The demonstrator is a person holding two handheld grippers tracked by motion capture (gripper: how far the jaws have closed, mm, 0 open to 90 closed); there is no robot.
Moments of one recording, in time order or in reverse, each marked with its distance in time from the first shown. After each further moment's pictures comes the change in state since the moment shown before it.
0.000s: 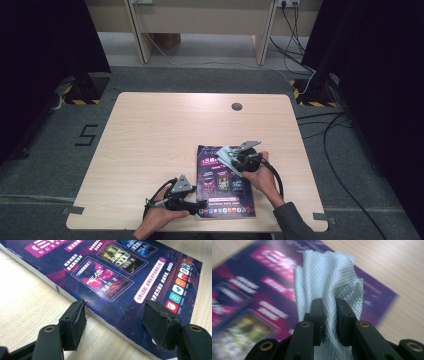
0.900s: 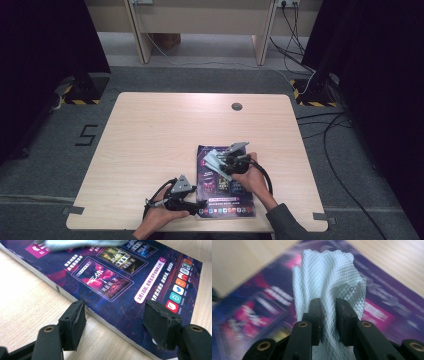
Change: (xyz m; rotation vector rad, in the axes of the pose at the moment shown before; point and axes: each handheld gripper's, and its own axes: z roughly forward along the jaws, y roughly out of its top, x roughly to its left) left arm 0.000 -0.001 0.000 -0.005 0.002 0.001; right arm 0.024 0.015 0.010 0.016 0.092 -0.023
